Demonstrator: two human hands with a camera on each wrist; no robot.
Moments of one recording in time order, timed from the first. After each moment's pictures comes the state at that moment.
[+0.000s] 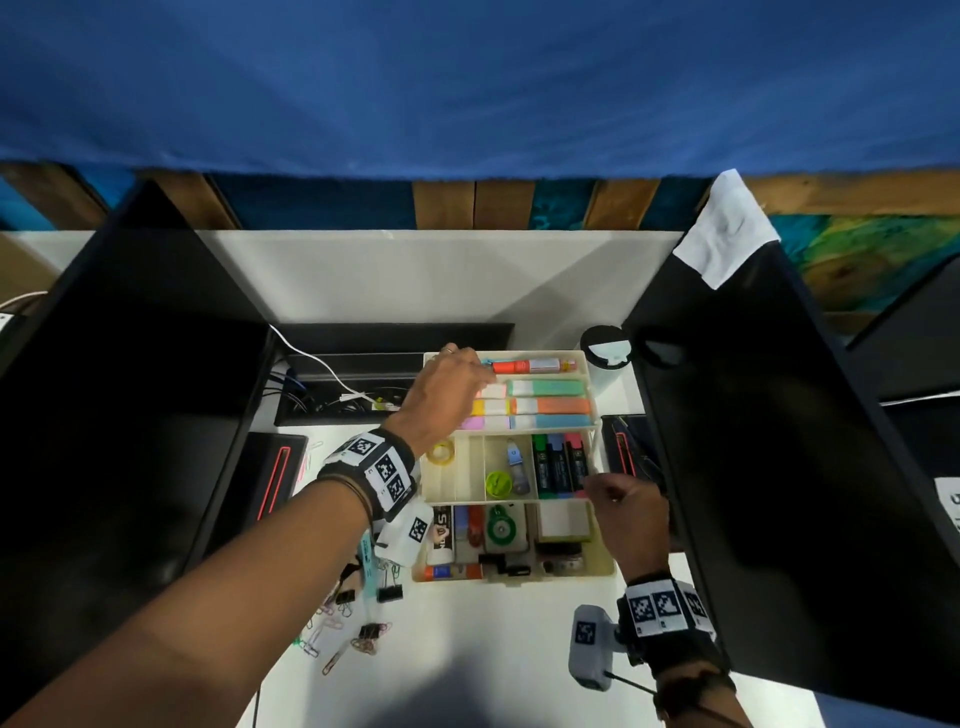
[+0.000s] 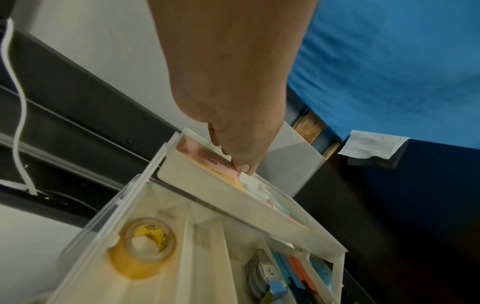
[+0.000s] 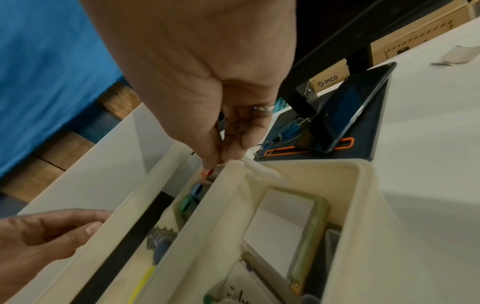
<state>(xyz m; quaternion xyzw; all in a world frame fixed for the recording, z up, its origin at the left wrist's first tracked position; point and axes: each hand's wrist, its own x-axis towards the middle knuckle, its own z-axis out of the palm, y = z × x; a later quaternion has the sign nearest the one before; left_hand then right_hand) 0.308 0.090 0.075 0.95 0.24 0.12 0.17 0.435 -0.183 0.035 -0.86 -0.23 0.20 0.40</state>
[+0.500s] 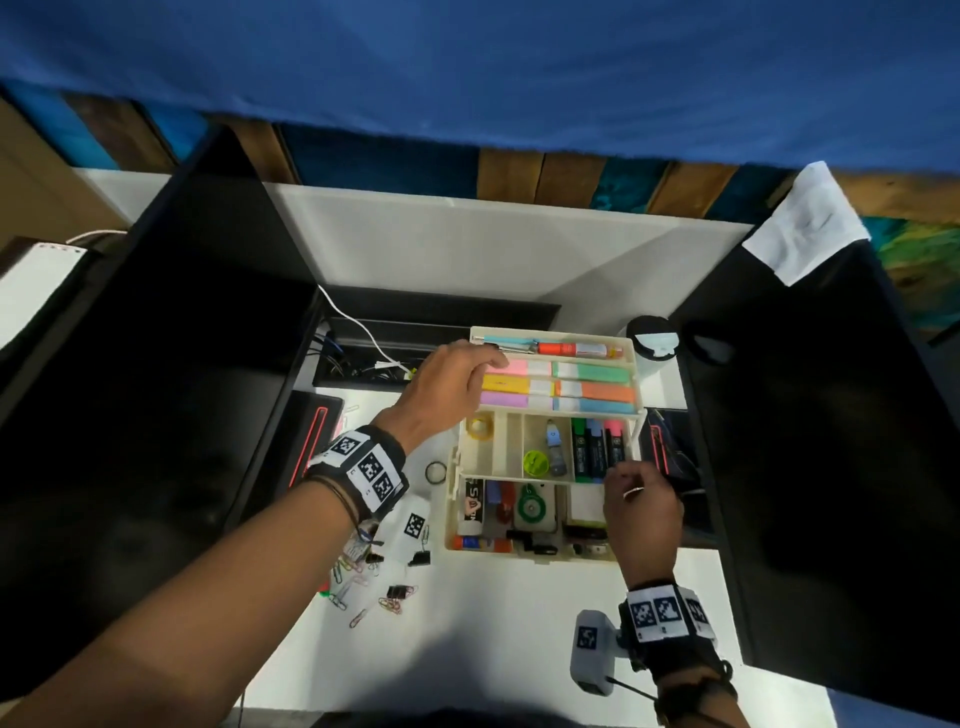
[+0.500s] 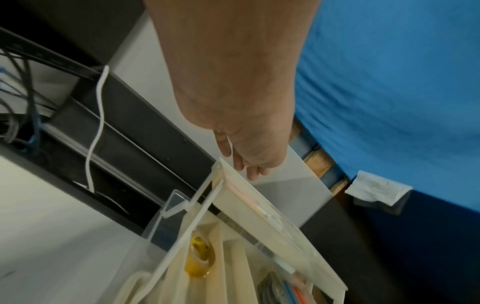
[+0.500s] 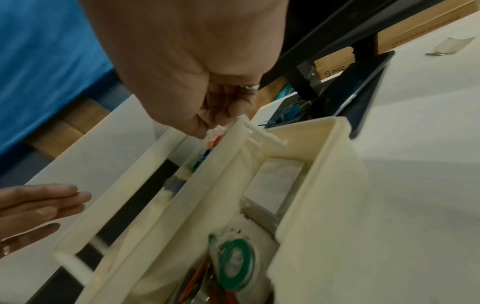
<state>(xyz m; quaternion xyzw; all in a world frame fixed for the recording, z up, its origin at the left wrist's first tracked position) 0.240 0.094 0.070 0.89 0.28 0.17 0.32 0.395 -0.170 0.032 -0.89 -0.23 0.11 0.38</state>
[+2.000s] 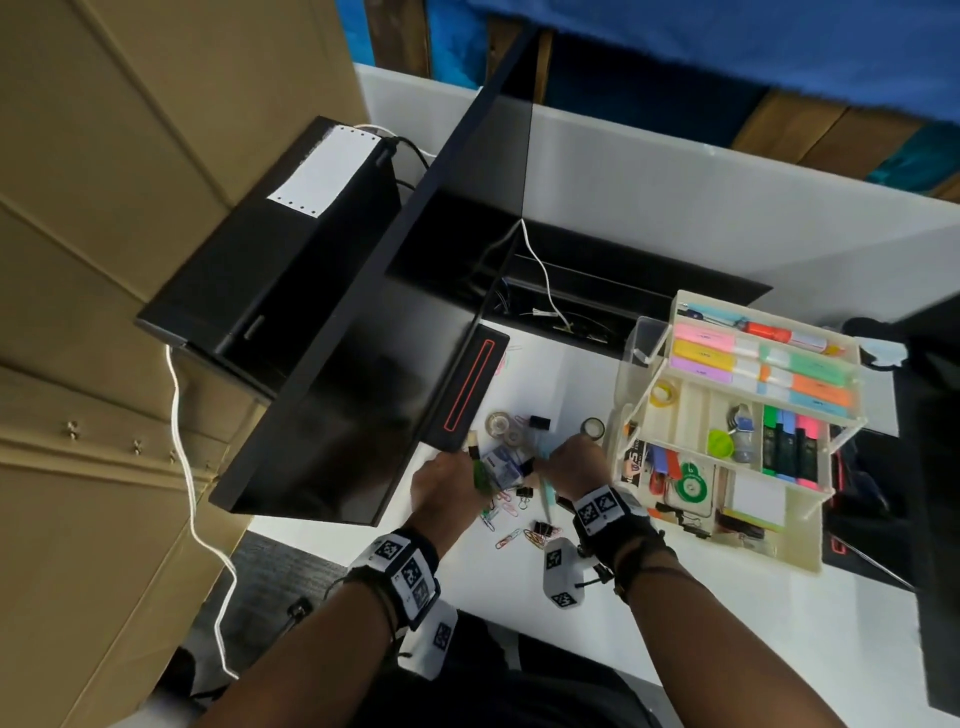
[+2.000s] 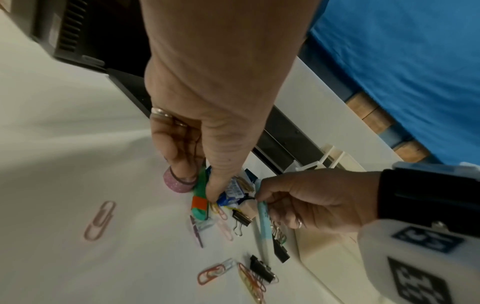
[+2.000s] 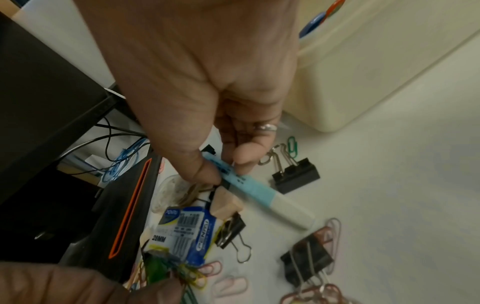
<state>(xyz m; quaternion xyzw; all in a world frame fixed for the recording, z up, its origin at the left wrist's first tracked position) -0.012 -0.013 -0.017 0.74 0.62 -0.11 0.23 0.182 -0.024 -0.048 -0.85 -0.39 0.35 0.06</state>
